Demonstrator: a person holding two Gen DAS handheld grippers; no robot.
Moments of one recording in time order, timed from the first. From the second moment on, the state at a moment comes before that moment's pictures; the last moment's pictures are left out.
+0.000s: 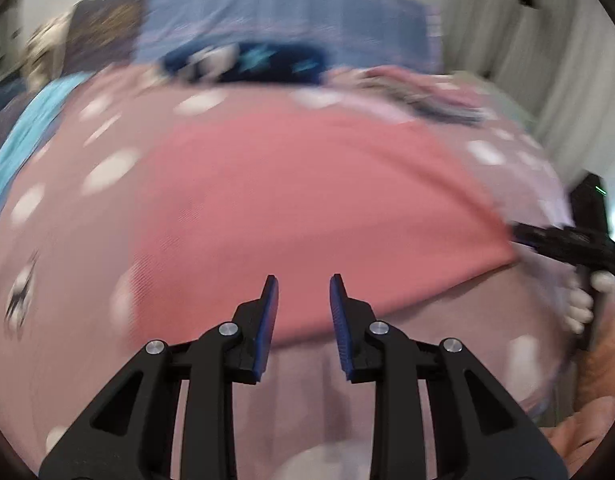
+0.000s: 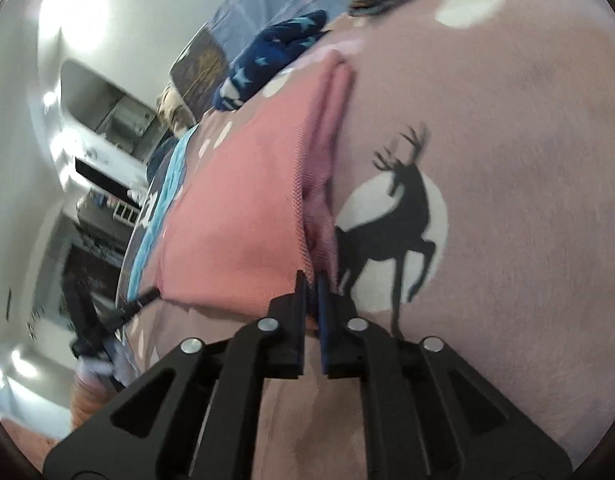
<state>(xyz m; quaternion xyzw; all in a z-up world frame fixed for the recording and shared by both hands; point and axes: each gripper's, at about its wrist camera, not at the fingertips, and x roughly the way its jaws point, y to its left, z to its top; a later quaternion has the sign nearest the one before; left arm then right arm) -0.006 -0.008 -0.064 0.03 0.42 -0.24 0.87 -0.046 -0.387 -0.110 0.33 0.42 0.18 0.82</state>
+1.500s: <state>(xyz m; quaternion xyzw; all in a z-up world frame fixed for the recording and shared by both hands) -0.018 -0.241 -0.106 0.19 0.40 -0.47 0.76 0.028 -0.425 -0.094 0.26 0.44 0.21 0.83</state>
